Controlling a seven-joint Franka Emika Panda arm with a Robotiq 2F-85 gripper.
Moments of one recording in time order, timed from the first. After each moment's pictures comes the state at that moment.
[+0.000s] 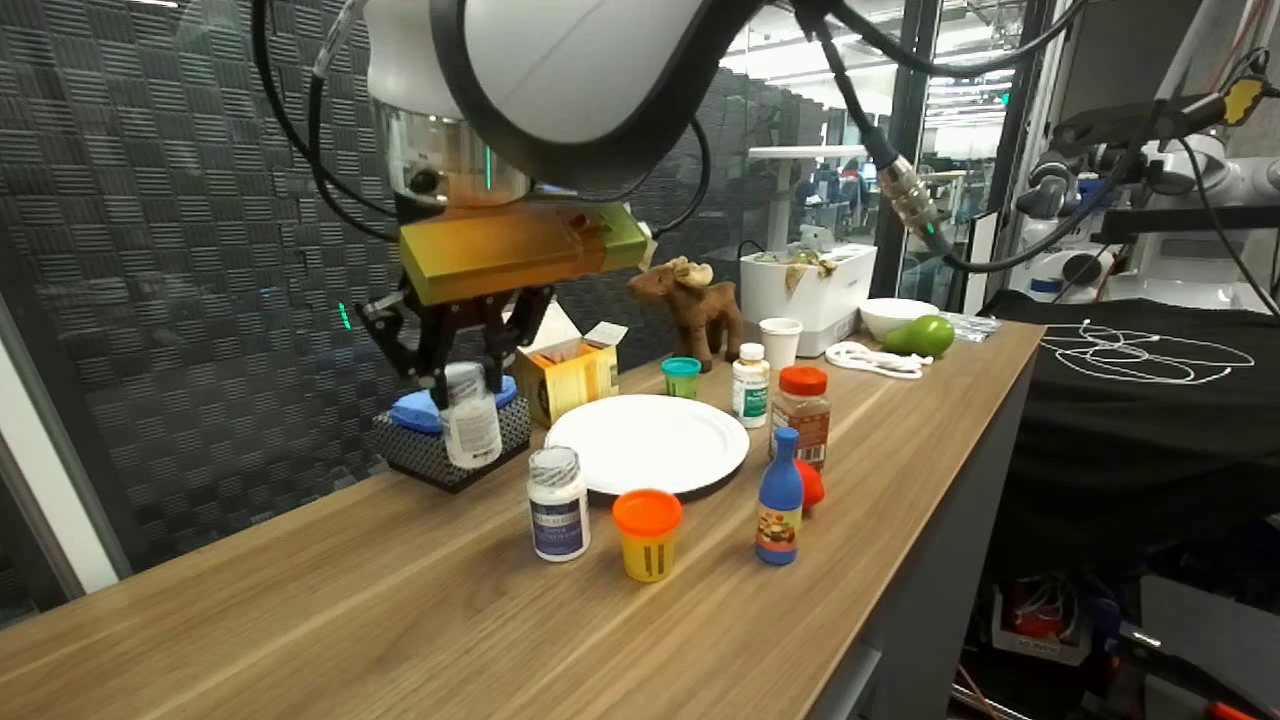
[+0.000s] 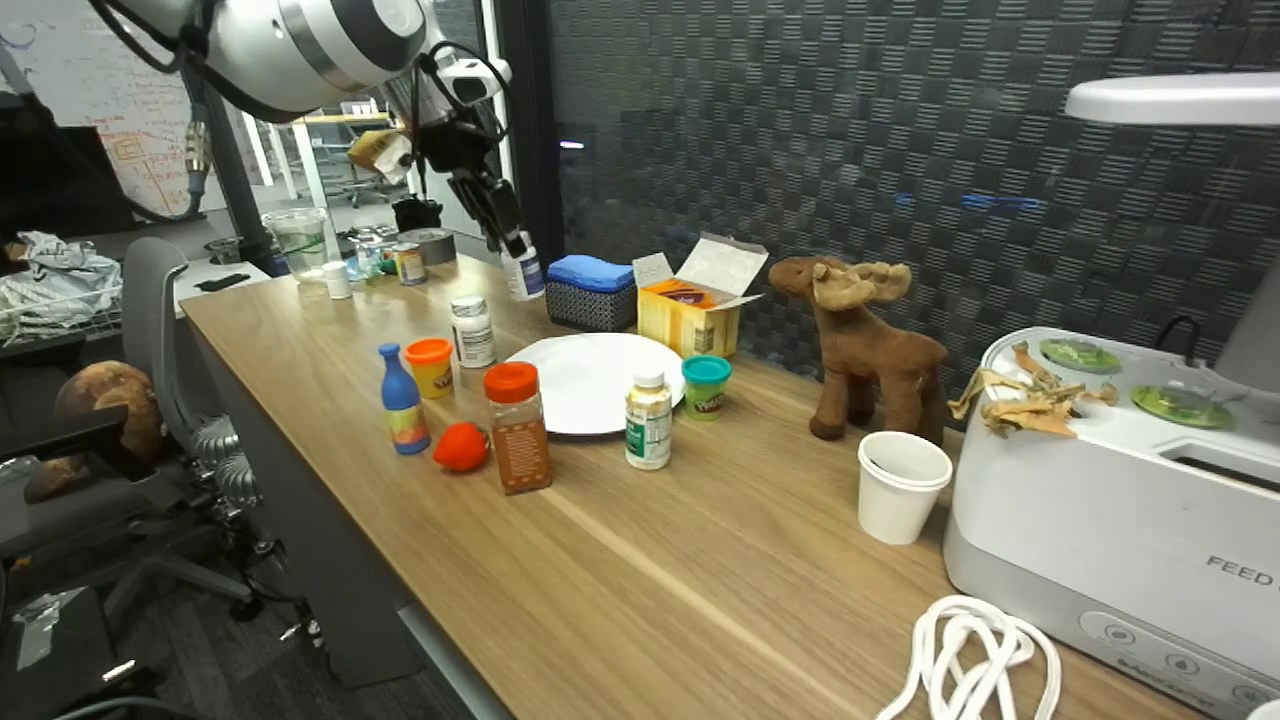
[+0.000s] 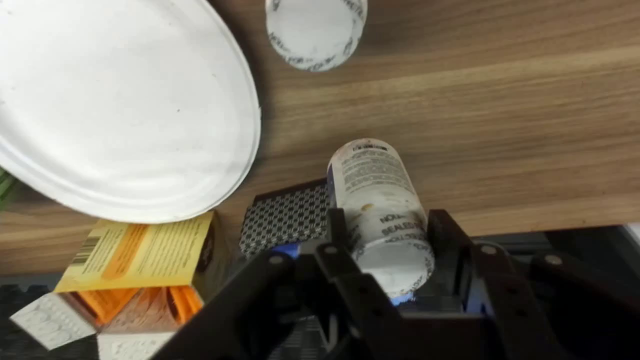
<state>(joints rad) 0.35 0.35 0.05 -1.78 -0.37 2.42 0.78</state>
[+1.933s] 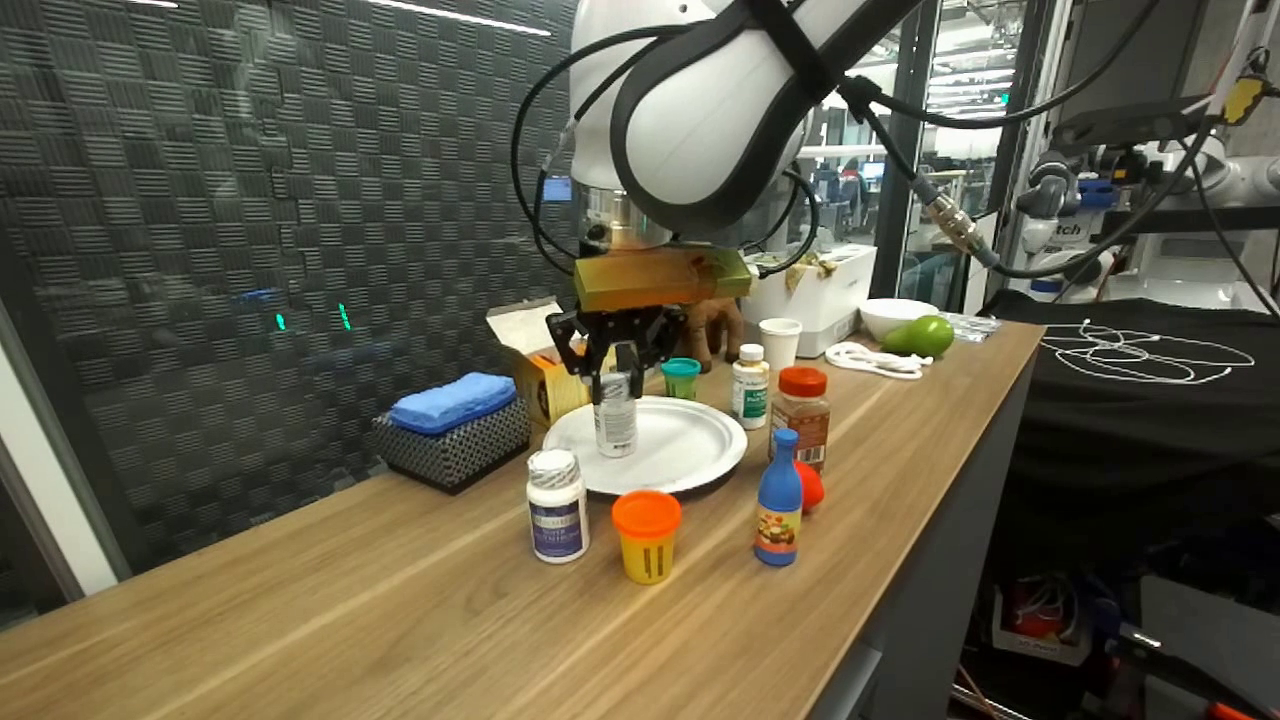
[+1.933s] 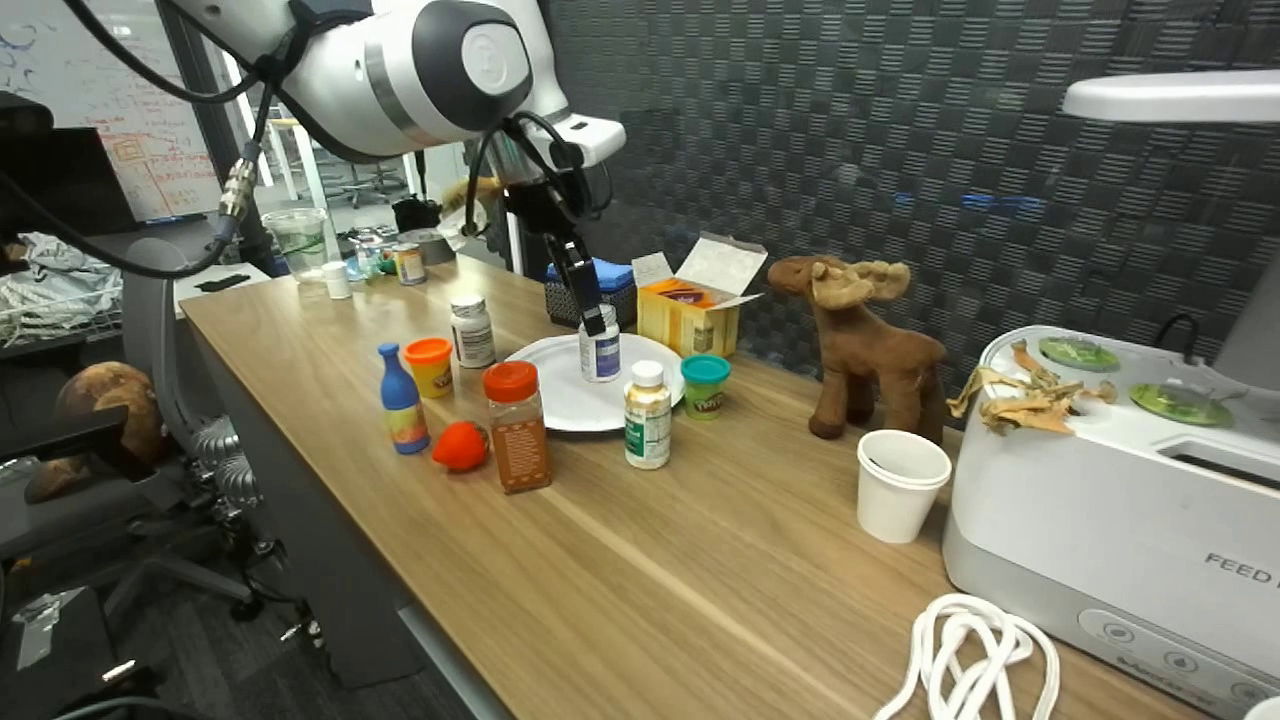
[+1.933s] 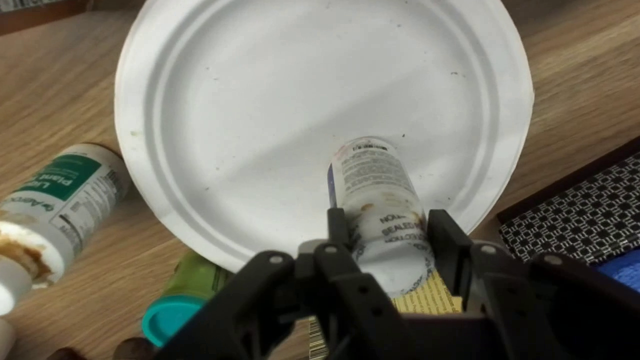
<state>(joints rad) 0.17 0.34 -0.02 -1.92 -0.25 2.46 0.82</state>
